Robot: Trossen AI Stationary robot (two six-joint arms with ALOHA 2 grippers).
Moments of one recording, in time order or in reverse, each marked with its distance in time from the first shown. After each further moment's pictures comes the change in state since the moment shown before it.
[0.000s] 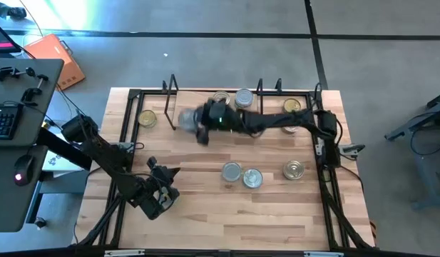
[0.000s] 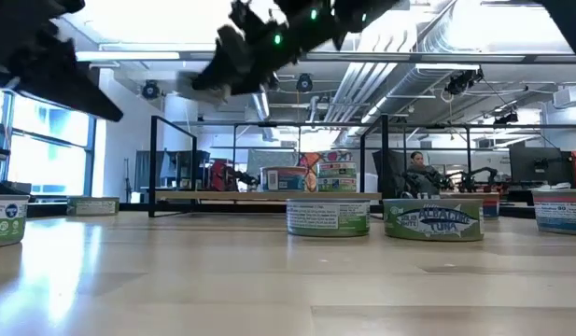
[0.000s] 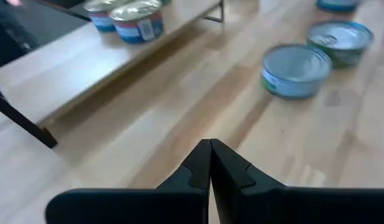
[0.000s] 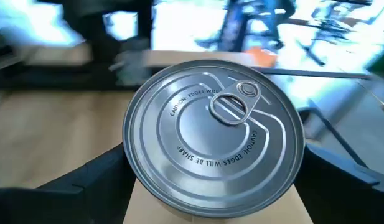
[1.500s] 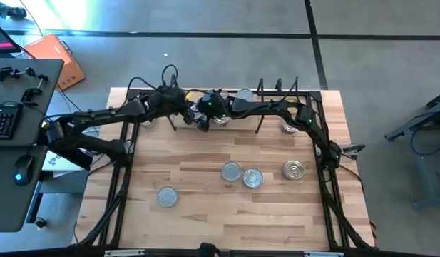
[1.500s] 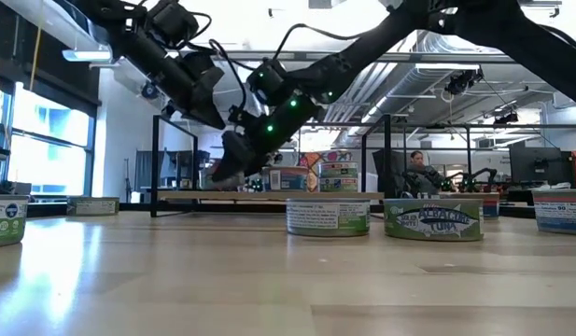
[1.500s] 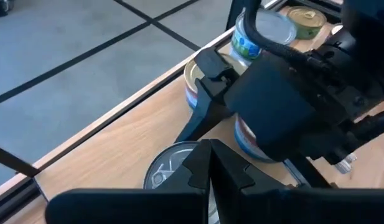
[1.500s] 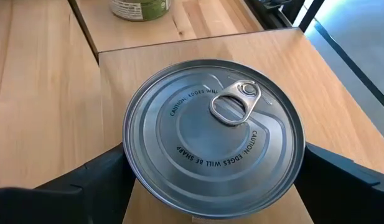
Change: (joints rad) left arm 1.312 -0.274 -0.034 0.686 0.929 1.222; right arm -0.212 0.298 0.181 -0.152 -0.132 0.021
